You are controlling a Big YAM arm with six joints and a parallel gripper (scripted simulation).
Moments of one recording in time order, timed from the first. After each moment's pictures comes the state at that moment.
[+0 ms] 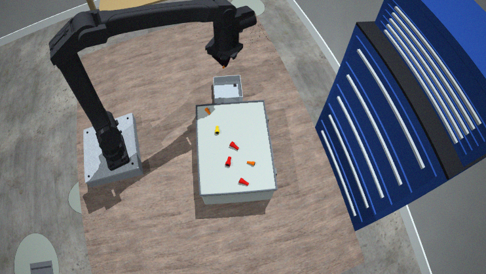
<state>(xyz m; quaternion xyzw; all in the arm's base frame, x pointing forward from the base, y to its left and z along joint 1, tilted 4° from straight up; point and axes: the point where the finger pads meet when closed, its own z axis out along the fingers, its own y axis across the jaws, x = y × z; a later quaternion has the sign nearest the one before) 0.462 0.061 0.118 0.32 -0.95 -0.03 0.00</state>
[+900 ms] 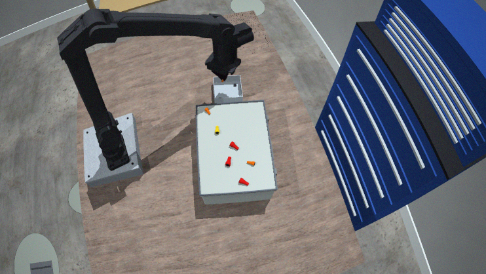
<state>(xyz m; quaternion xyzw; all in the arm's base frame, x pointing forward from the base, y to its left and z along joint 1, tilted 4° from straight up) 0.453 0.065 0.047 0.32 -0.95 -0.03 0.00</state>
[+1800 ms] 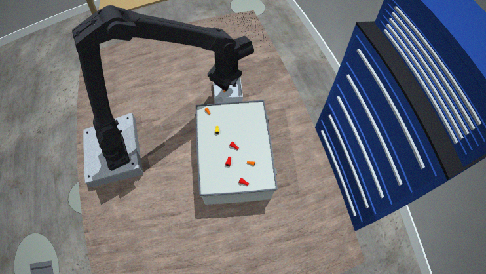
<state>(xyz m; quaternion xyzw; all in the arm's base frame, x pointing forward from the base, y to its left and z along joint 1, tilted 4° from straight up) 0.456 0.070 -0.020 0.32 -0.95 -0.03 0.00</state>
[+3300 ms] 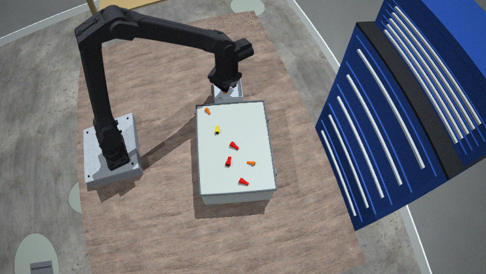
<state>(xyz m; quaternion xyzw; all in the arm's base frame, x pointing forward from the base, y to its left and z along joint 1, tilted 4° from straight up) 0.456 0.069 -0.030 0.32 -0.95 -0.03 0.00</state>
